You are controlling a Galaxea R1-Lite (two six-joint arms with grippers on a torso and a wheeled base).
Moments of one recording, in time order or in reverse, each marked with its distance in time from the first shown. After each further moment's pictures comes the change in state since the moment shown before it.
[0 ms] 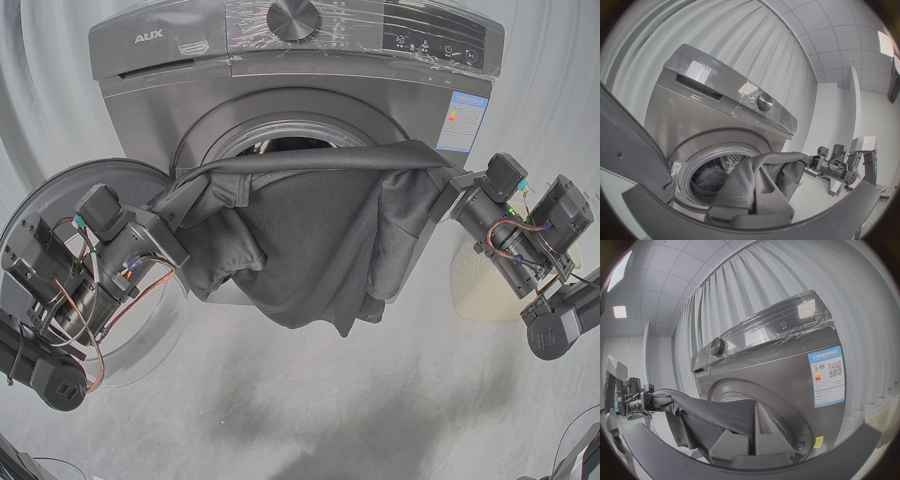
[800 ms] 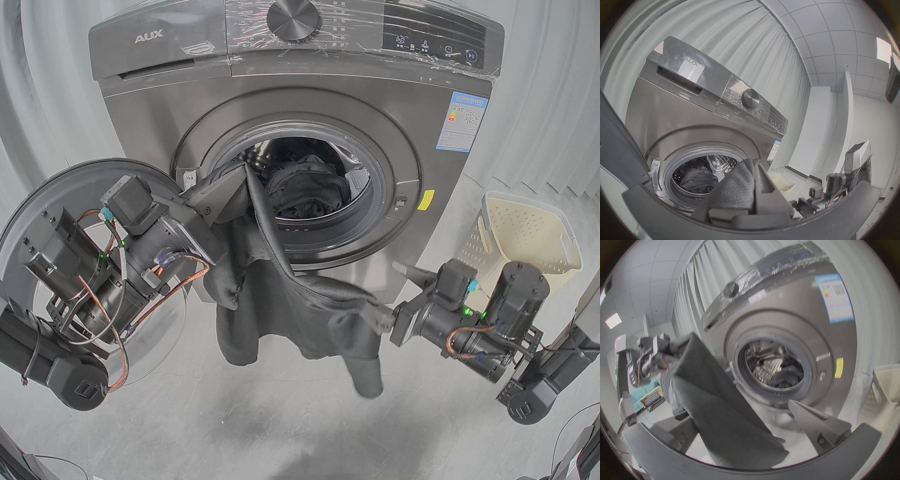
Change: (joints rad) left arm -0.101 0.056 -0.085 0.008 0.005 0.004; right arm 0.139 0.103 0.293 -0.001 -0.026 0.045
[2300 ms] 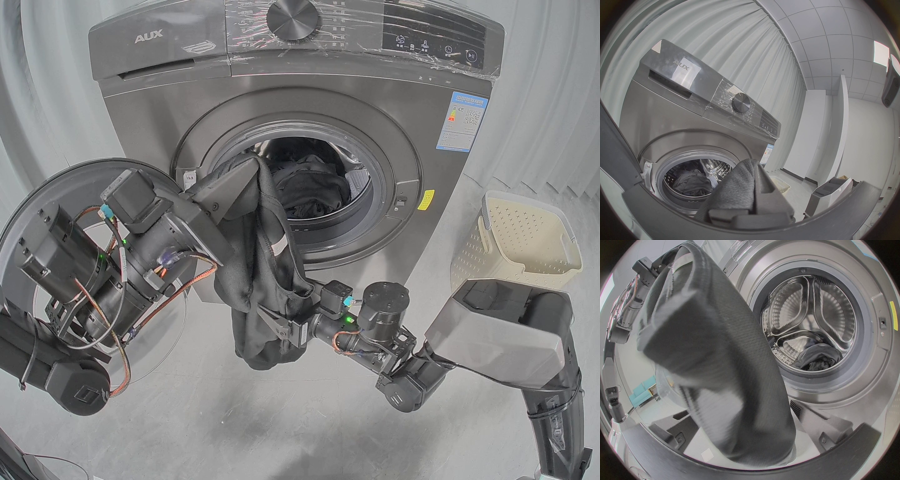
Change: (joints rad) left arm -0.047 -0.014 -0.011 -0.009 0.001 0.001; right arm 0.059 0.565 -0.591 0.028 0.087 -0.048
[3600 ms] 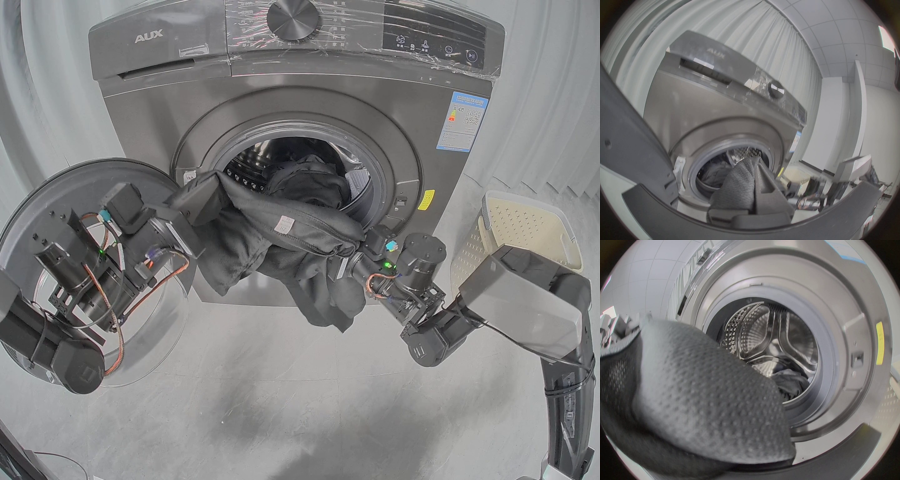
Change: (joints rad) left arm 0.178 0.063 0.007 0.031 0.000 0.017; right arm -0.152 -0.053 -0.128 0.015 -0.099 0.044
